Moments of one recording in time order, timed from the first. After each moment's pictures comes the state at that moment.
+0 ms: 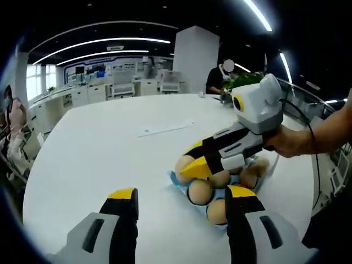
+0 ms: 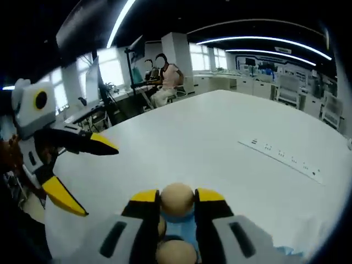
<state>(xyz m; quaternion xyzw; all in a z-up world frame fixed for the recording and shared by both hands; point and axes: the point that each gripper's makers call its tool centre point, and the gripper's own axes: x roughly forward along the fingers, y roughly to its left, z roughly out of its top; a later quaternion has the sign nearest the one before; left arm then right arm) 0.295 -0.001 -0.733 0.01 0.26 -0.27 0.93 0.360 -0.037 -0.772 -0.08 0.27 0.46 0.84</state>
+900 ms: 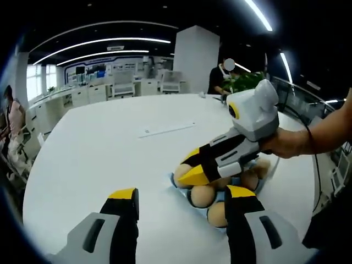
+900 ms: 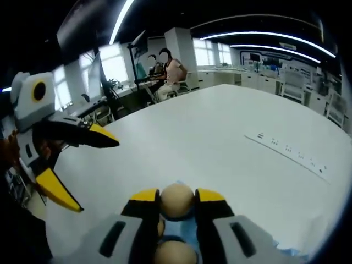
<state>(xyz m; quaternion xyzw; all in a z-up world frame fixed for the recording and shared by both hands) 0.301 -0.003 -0.733 0.01 0.26 -0.27 0.93 0.360 -0.035 -0.782 -0.07 0.28 0.47 0.83</state>
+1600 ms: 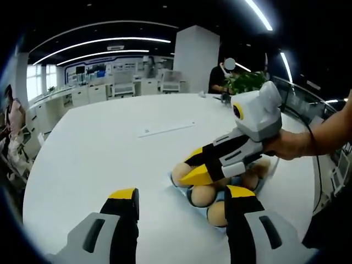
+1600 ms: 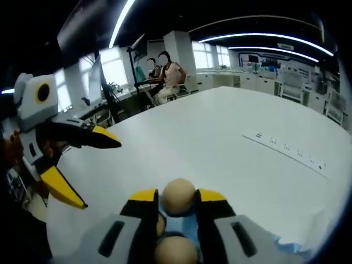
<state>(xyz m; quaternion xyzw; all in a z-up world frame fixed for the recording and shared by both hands) 0.299 -0.003 -0.735 0.01 0.27 -0.27 0.93 0.355 -0.040 -0.780 -0.05 0.27 0.47 0.84</state>
